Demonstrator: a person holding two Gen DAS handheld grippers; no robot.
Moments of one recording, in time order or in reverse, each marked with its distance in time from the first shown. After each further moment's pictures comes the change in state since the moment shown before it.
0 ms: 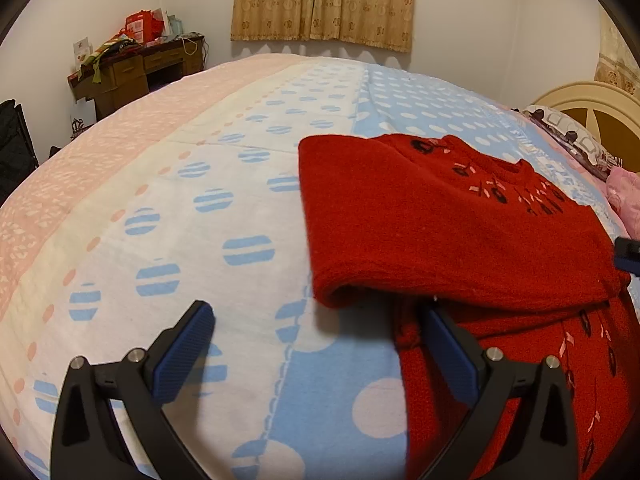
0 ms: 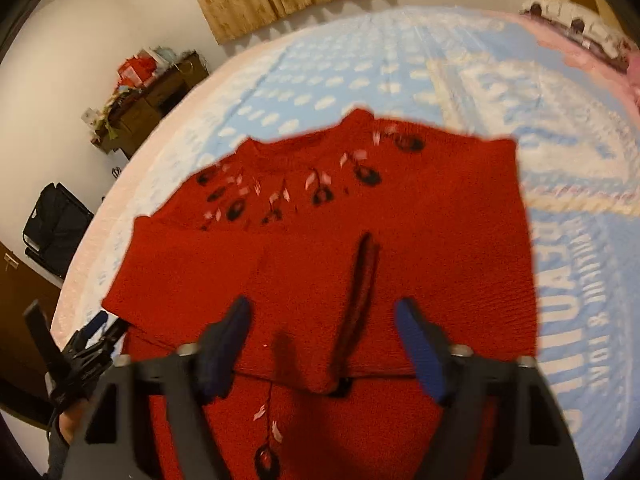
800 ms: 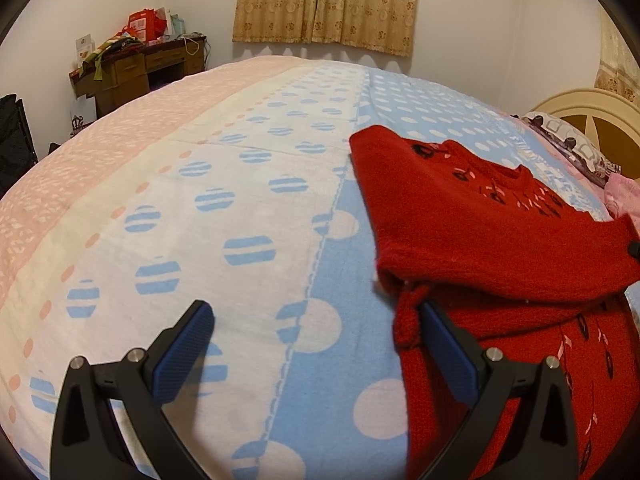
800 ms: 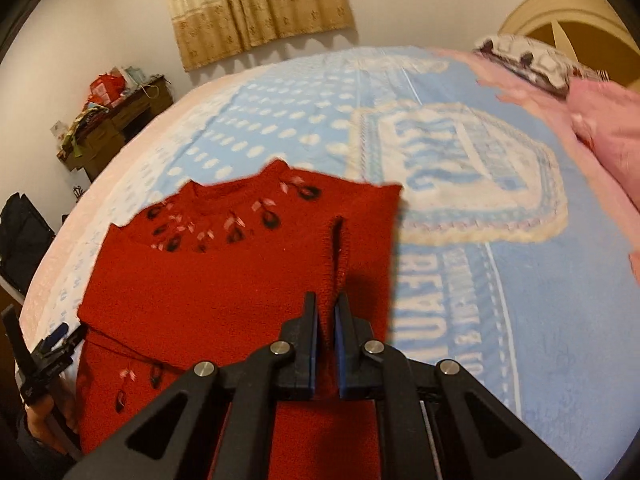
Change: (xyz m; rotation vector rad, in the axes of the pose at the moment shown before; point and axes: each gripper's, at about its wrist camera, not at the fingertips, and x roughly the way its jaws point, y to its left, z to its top) left arm -0.001 0.002 -0.001 -0.015 -0.011 -0.010; right arm -0.062 -0.049 -0.002 -0.008 -0.149 -0.194
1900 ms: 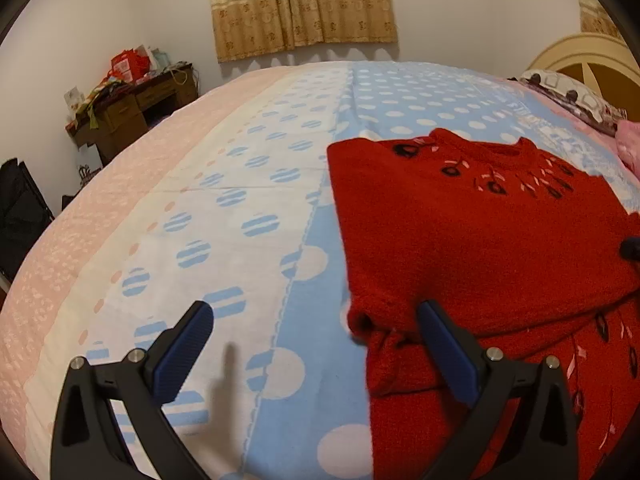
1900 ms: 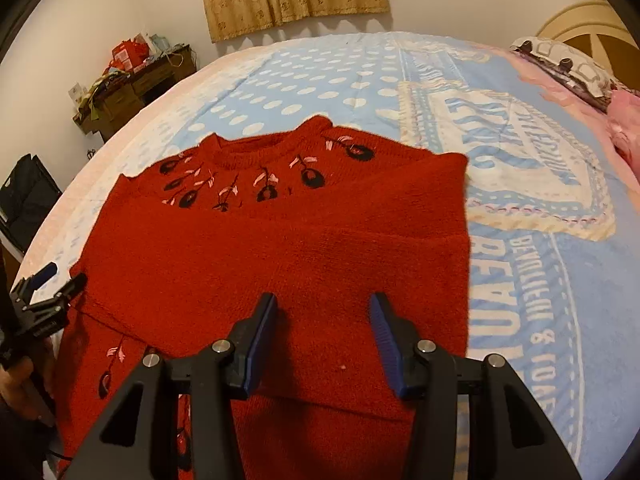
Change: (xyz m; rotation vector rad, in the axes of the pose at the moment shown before) left arm 0.008 -0.041 0.021 0.179 -0.012 0.121; right arm 0.037 0.037 -0.016 -0.100 0.044 0.044
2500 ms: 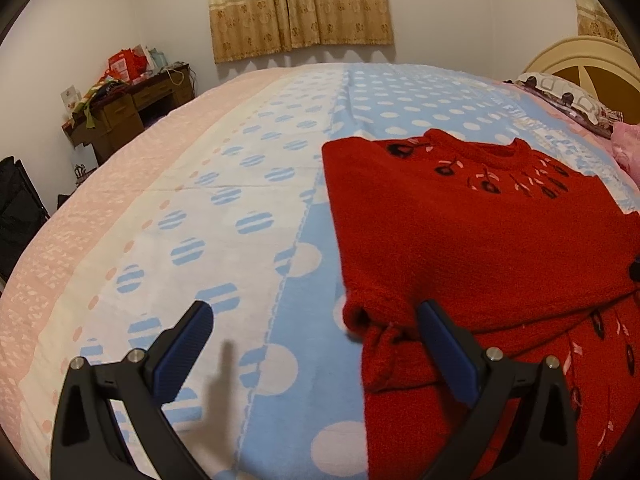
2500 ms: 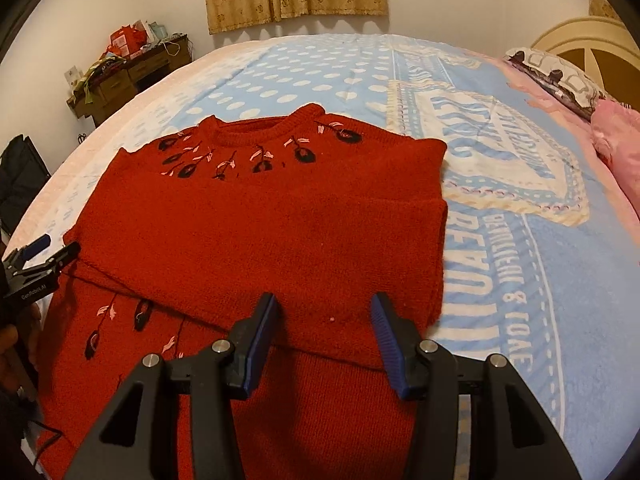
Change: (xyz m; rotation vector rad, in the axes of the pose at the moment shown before) left arm -0.002 0.001 -0.003 -0.013 0.003 -0.031; right arm -0.017 0.004 -0.025 -0.044 0.015 -0.061
